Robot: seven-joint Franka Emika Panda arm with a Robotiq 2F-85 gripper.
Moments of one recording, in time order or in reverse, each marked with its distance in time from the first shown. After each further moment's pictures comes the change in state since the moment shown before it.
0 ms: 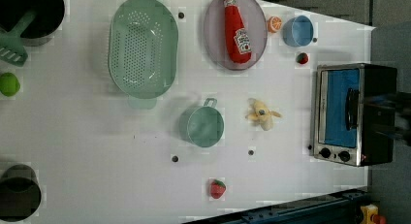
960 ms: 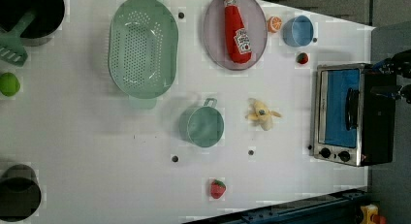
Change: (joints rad) arm -0.007 0.270 0.059 0.426 0.005 -0.239 0.077
